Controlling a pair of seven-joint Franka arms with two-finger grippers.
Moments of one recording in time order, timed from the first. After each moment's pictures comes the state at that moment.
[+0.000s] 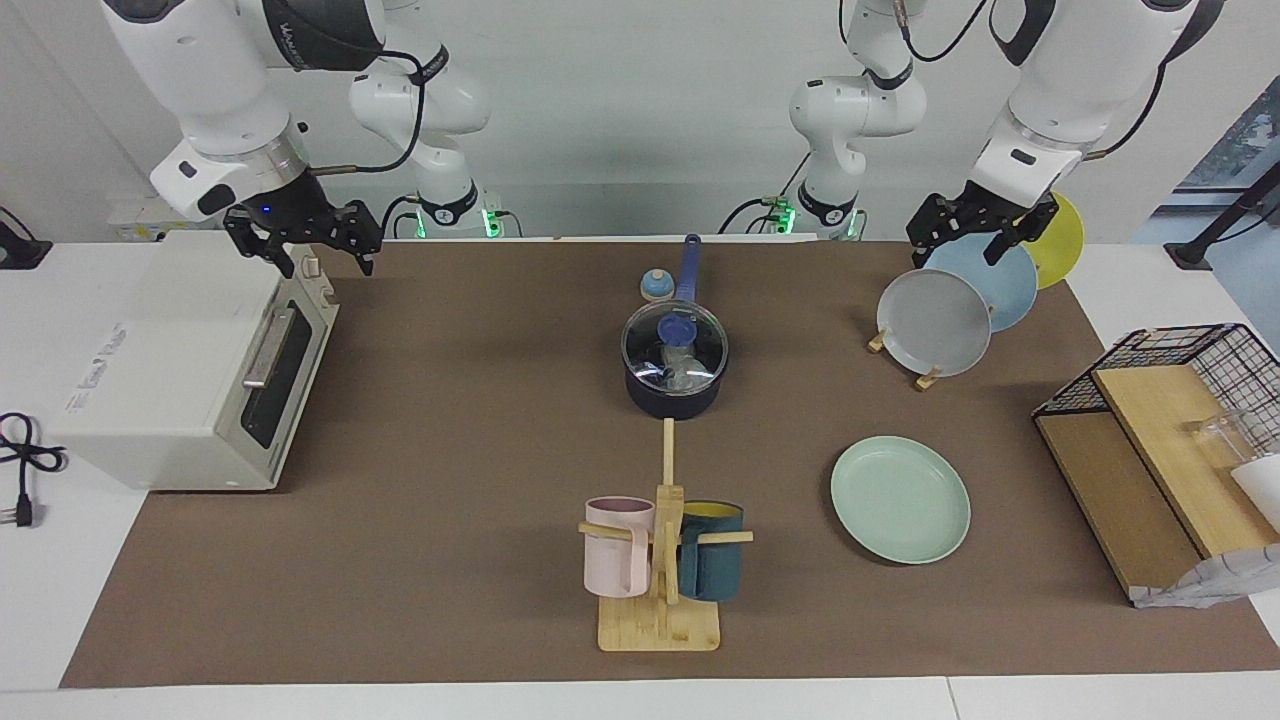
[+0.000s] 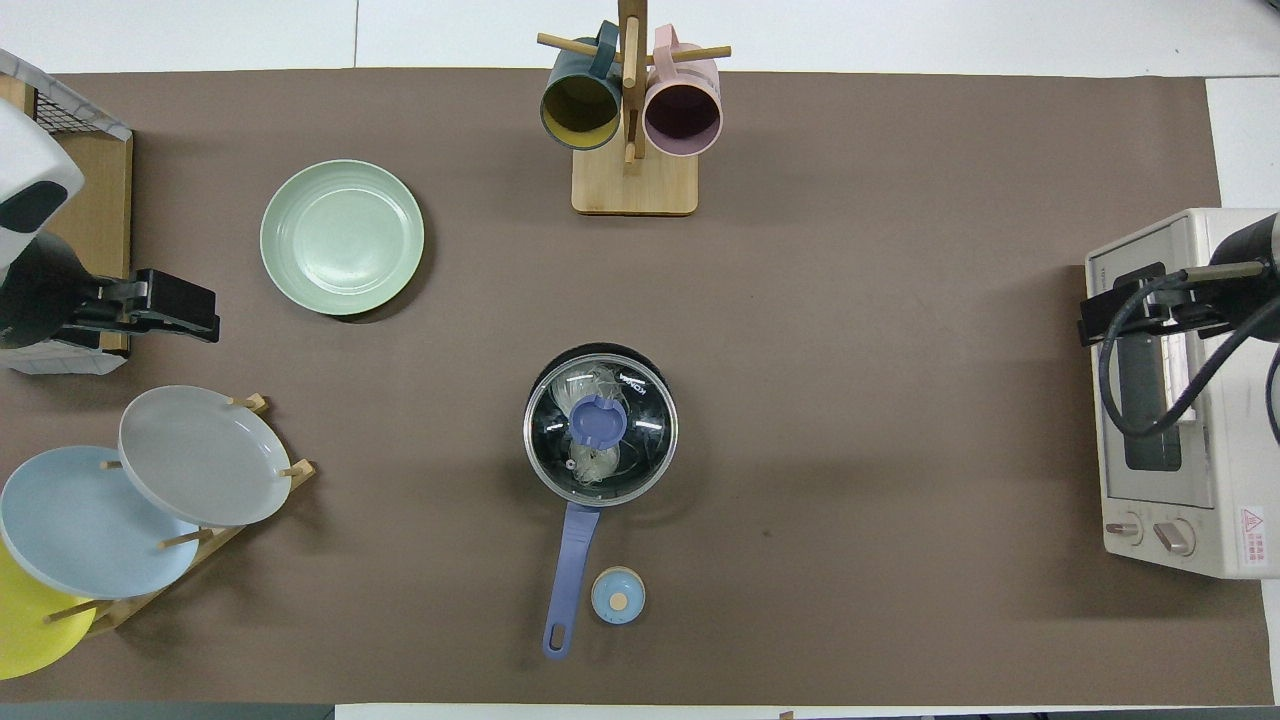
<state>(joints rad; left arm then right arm) -0.07 -0.02 -0.10 -1.57 -0.01 1.49 -0.13 -0.04 -0.02 0.07 -1.61 -0.02 1.51 -0.01</state>
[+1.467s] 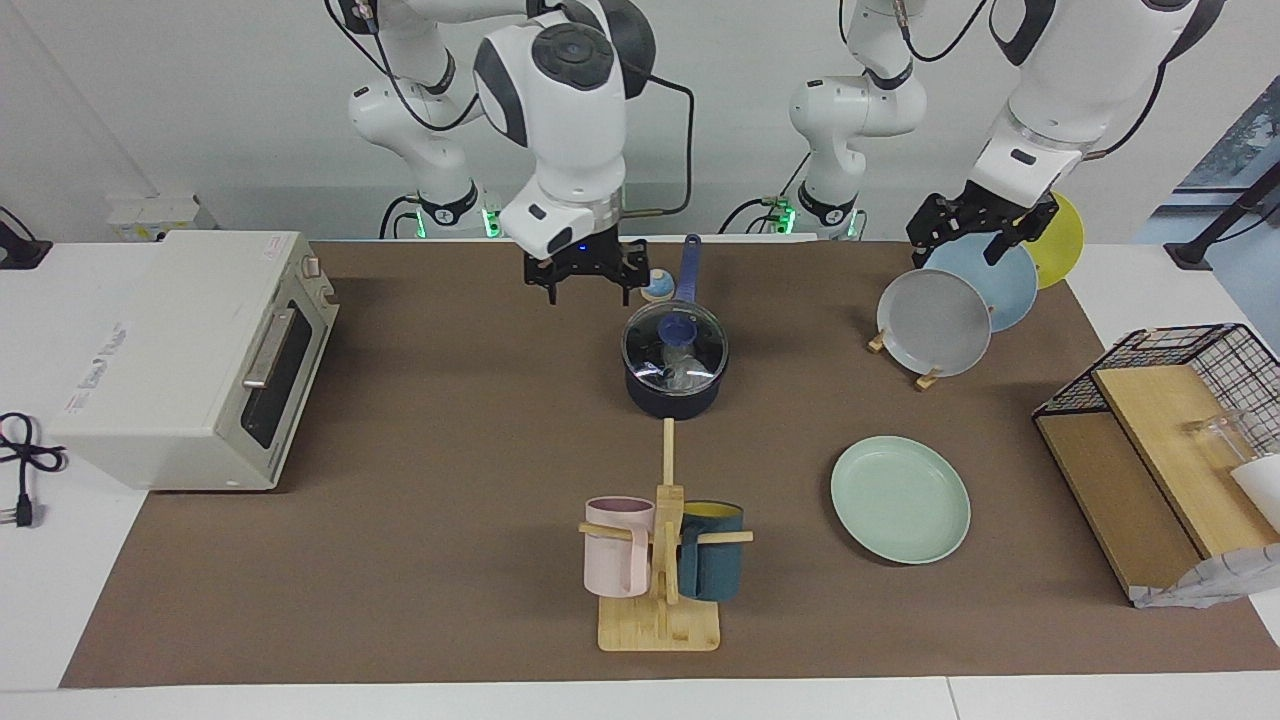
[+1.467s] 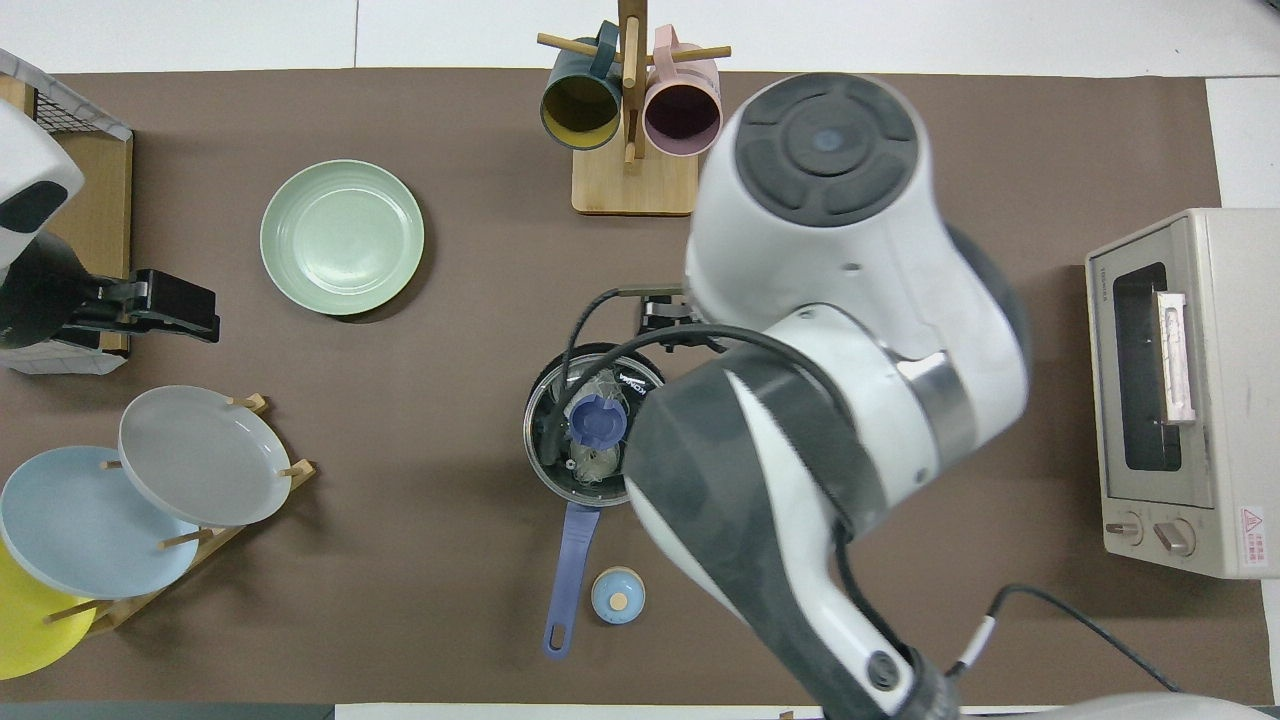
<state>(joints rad) -0.07 -0.02 -0.10 -1.57 -0.01 1.49 -0.13 0.50 0.32 0.08 -1.33 0.00 1.60 0.65</state>
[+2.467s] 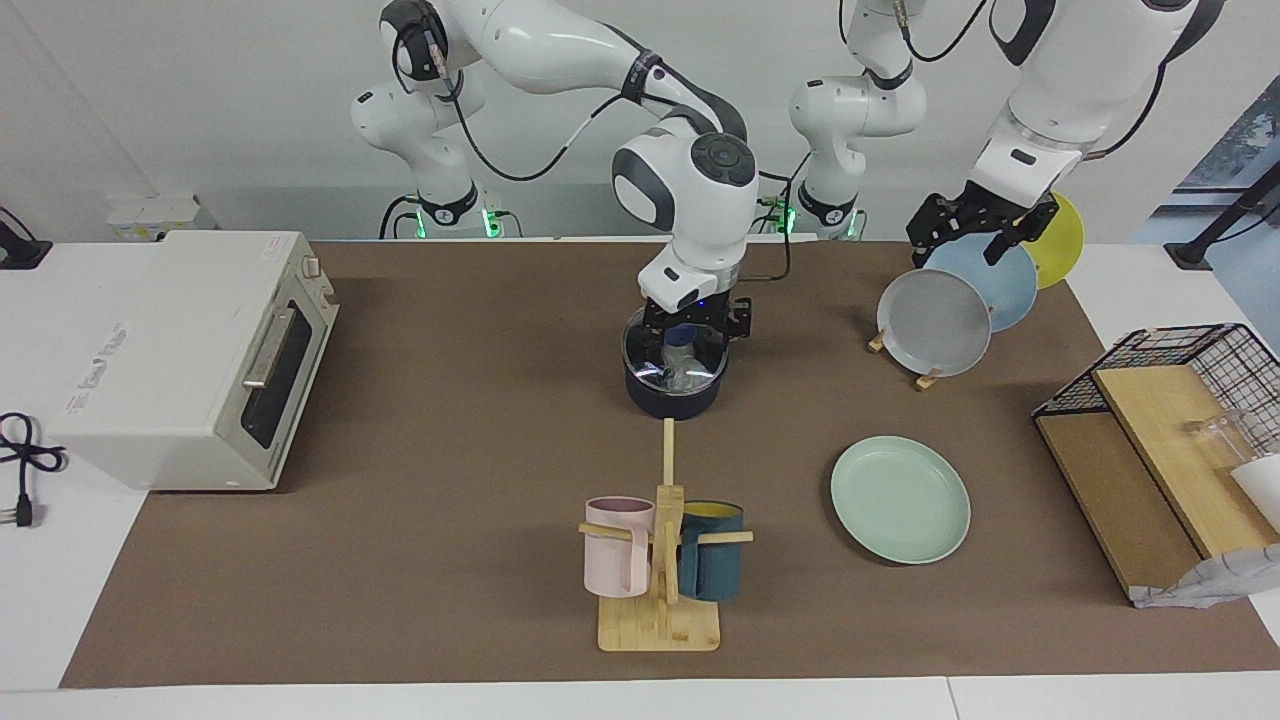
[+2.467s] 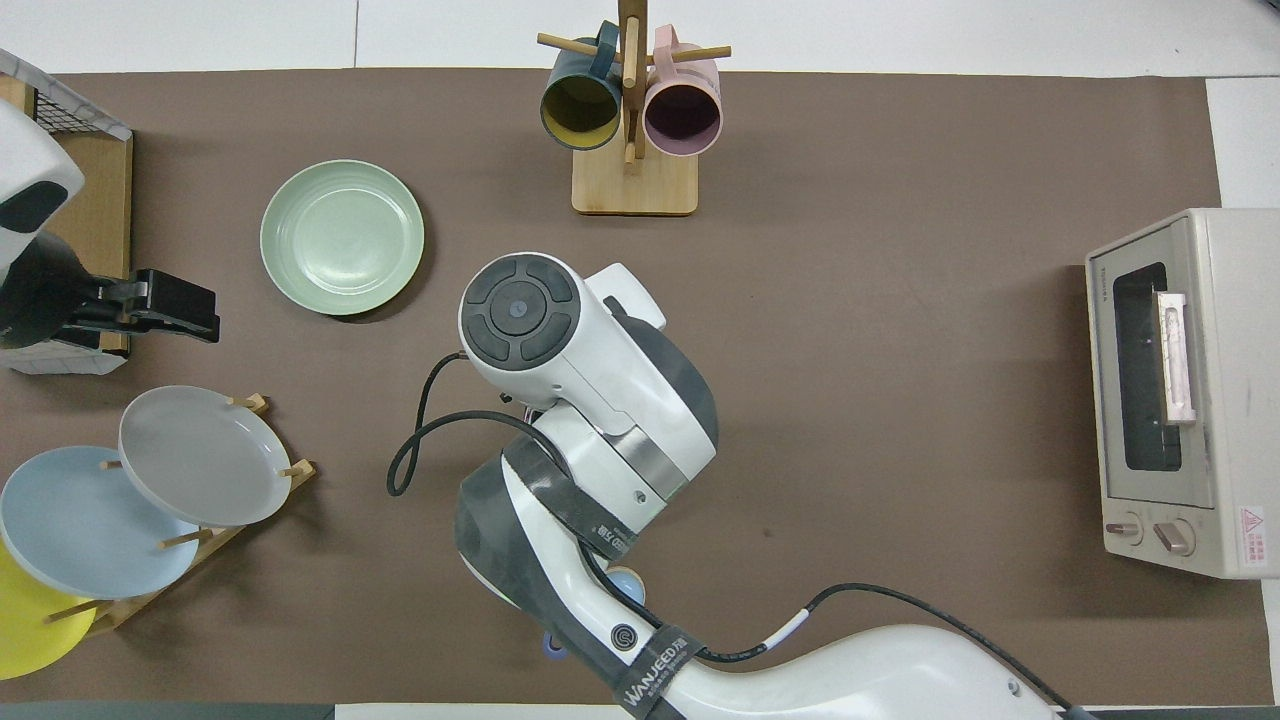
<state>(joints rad) -0.07 -0.02 -0.10 -1.57 -0.01 1.49 -0.13 0.66 0.49 0.08 -1.42 -0.02 1.87 0.89</state>
